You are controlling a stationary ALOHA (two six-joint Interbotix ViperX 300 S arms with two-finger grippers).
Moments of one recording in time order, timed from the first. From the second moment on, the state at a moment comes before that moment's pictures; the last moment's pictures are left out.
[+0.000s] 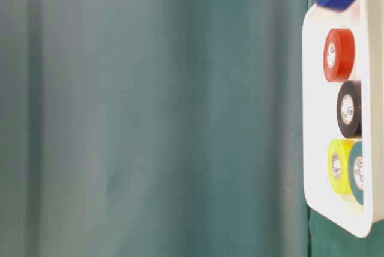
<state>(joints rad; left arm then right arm) 0.01 -0.46 1.11 -0.02 -0.02 -0.05 0.18 -0.24 0.89 -0.88 0.38 1.25</state>
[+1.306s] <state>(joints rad) 0.01 -0.46 1.12 -0.02 -0.02 -0.06 -0.20 0.02 0.77 -1.05 0.23 1.24</state>
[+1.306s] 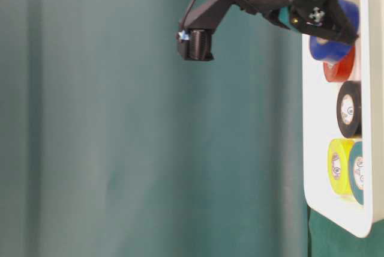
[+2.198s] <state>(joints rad) 0.01 -0.46 1.12 -0.02 -0.02 -0.06 -0.20 0.04 0.76 -1.05 0.22 1.22</state>
